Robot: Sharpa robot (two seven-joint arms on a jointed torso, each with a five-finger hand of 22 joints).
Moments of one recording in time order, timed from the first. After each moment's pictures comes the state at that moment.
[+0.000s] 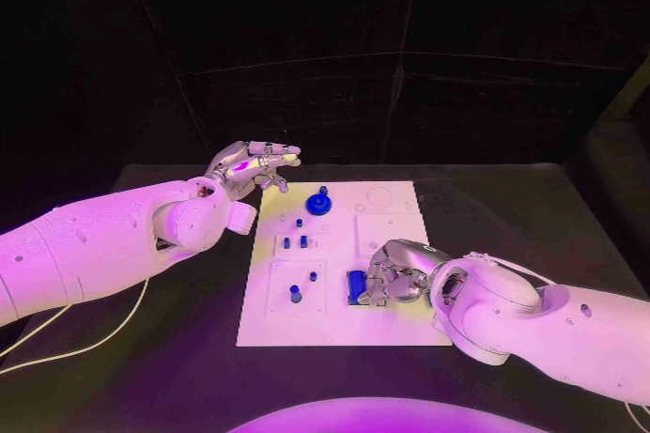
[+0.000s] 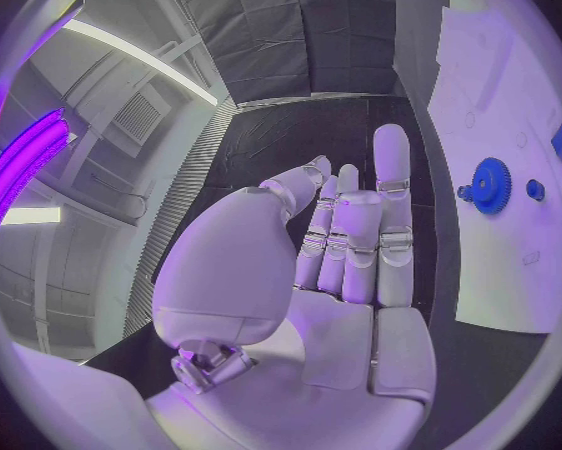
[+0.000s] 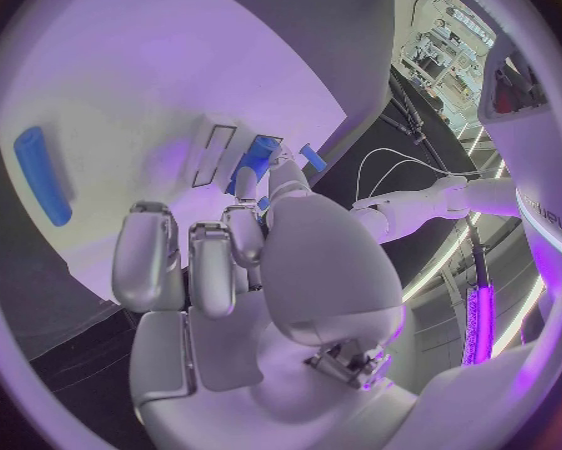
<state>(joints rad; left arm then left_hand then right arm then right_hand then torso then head) 1.21 -0.80 -0.08 1.36 0.02 -0.16 0.35 1.30 -0.08 0.46 -0.08 0.06 1.02 0.17 0.14 0.07 1.08 0.09 0.33 0.09 1.32 0.00 1.14 0.71 0.18 1.29 0.09 0.60 0.62 1.00 -0.86 -0.05 1.84 -1.45 -0.31 -0.50 1.35 0.00 -0.14 0.13 0.15 0.95 0.04 0.64 0.32 1.36 -0.03 1.31 1.20 1.47 -0.09 1.47 1.31 0.09 1.43 0.02 1.37 1.19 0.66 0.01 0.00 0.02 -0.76</state>
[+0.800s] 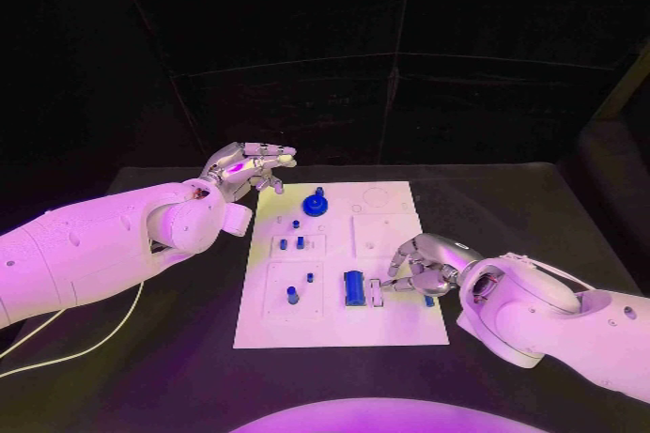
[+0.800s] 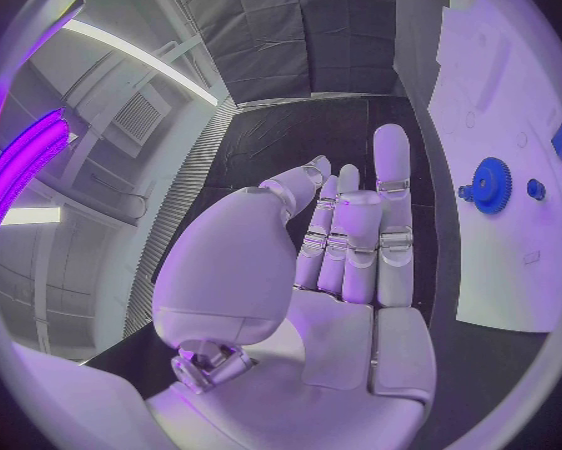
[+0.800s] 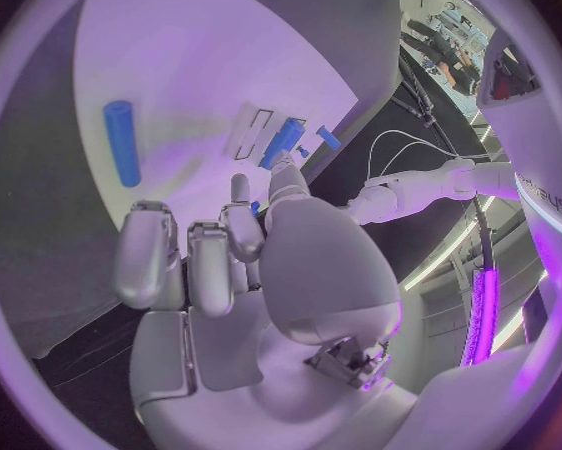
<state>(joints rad) 1.21 -0.80 -0.08 1.36 0.02 -0.16 0.35 1.30 -0.08 0.45 -0.08 0.06 1.02 0.17 0.14 0.07 1.07 0.10 0.33 0.09 1.32 0.00 1.14 0.71 0.18 1.29 0.09 0.60 0.62 1.00 -1.01 -0.05 1.89 -1.40 -0.40 -0.46 1.32 0.02 -0.21 0.14 0.24 0.86 0.10 0.51 0.26 1.33 0.01 1.28 1.17 1.47 -0.06 1.47 1.31 0.09 1.43 0.04 1.37 1.19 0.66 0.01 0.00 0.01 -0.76</state>
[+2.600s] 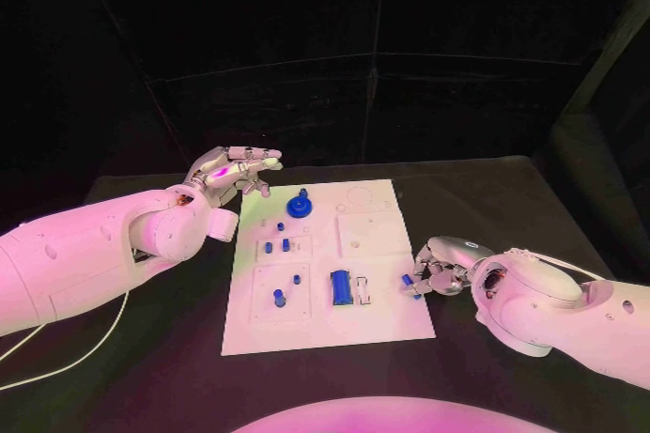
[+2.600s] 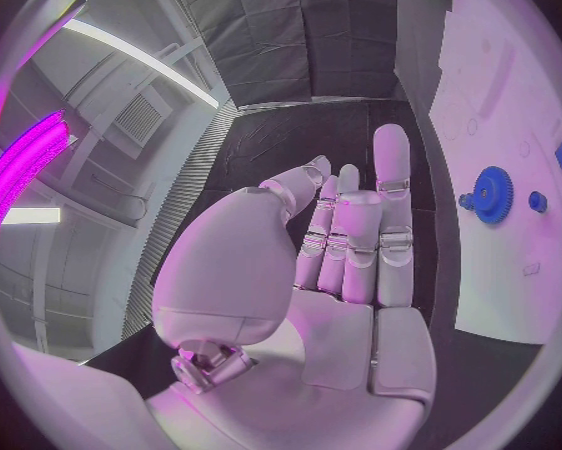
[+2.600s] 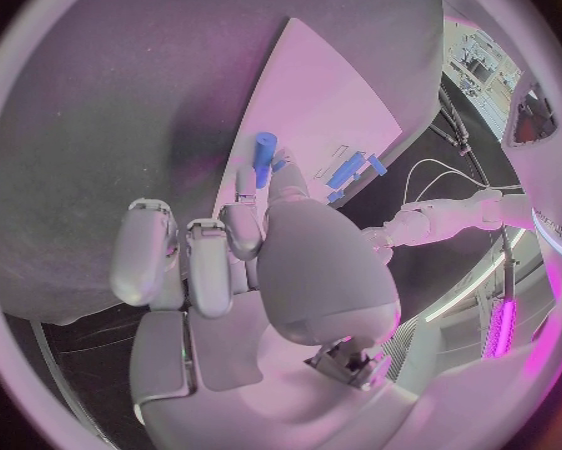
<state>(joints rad) 1.21 -0.80 -0.08 1.37 0.02 -0.16 0.35 1.30 -0.08 0.45 -0.08 0.06 1.02 0.17 0.14 0.07 1.07 0.10 0.33 0.09 1.32 0.00 1.14 0.71 0.18 1.29 0.09 0.60 0.62 0.98 -1.06 -0.05 1.84 -1.51 -0.29 -0.54 1.37 0.04 -0.26 0.13 0.23 1.00 0.07 0.42 0.24 1.33 0.00 1.26 1.16 1.46 -0.06 1.46 1.31 0.09 1.42 0.05 1.36 1.18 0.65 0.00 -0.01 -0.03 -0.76</state>
